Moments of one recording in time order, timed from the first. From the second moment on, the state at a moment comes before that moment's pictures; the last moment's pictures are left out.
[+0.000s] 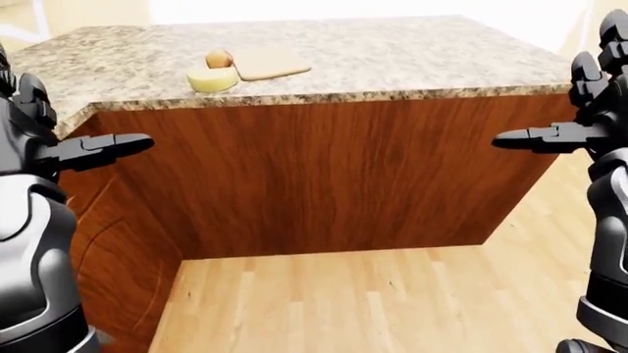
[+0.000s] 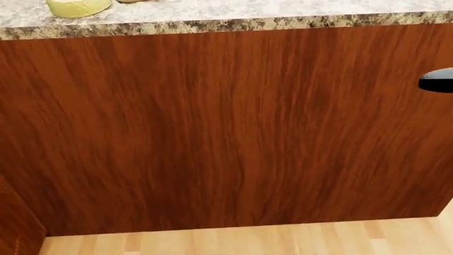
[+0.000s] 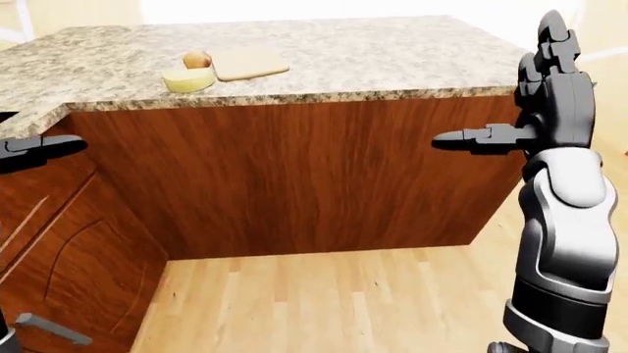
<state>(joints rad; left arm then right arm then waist) -0.46 0.56 0.48 -0.21 -0.28 0.46 0.08 -0.52 -0.60 -0.42 -0.11 0.16 0.41 0.11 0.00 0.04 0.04</state>
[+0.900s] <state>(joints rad) -0.47 0.56 0.46 -0.22 -0.27 0.47 0.07 -0.53 -0.61 -0.44 -0.11 0.14 0.43 0.13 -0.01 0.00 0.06</state>
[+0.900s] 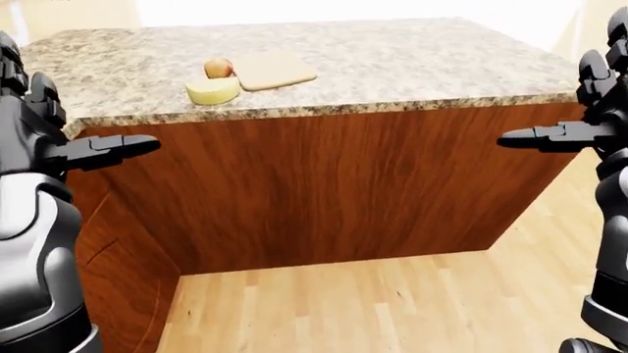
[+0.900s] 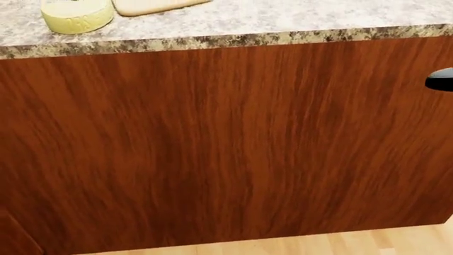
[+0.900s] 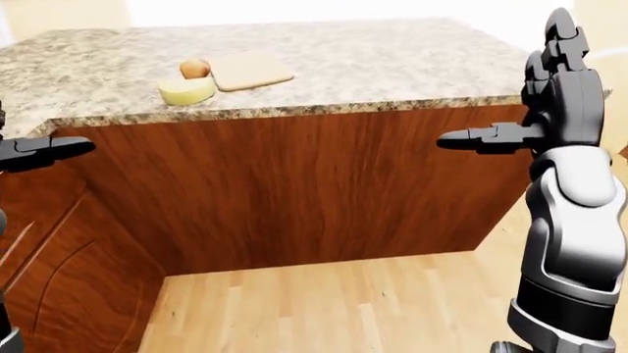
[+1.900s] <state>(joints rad) -0.46 0.57 0.47 -0.22 -0.28 0.49 0.08 -0.54 -0.62 -0.43 -0.12 0.13 0.44 0.14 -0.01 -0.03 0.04</state>
